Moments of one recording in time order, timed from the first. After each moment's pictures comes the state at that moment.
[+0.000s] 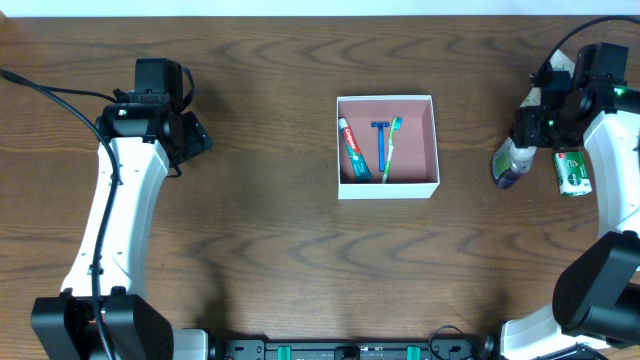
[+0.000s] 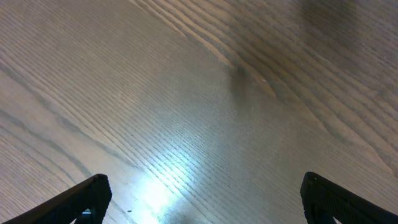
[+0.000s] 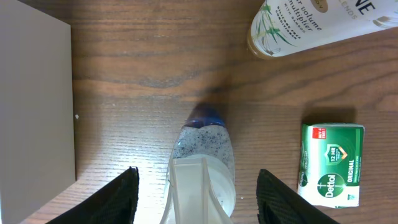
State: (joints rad) left arm 0.01 1.56 1.36 -1.06 -0.32 -0.51; right arm -0.24 1.73 1.47 -0.96 -0.11 -0.21
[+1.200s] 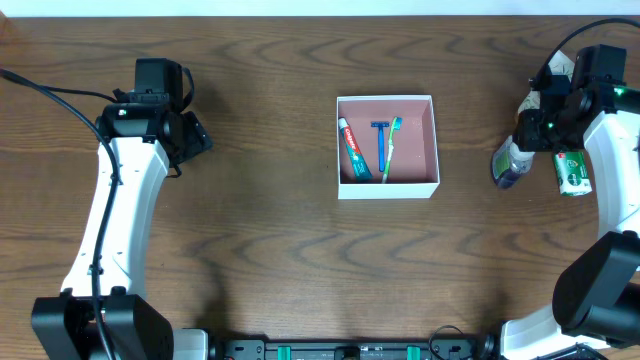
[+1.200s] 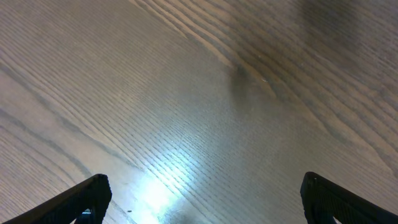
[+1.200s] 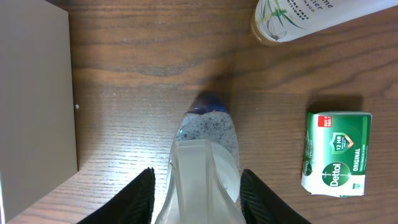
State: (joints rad) left arm 0.01 1.56 1.36 -1.06 -0.32 -0.51; right arm -0.24 1.73 1.47 -0.99 -0.11 -0.21
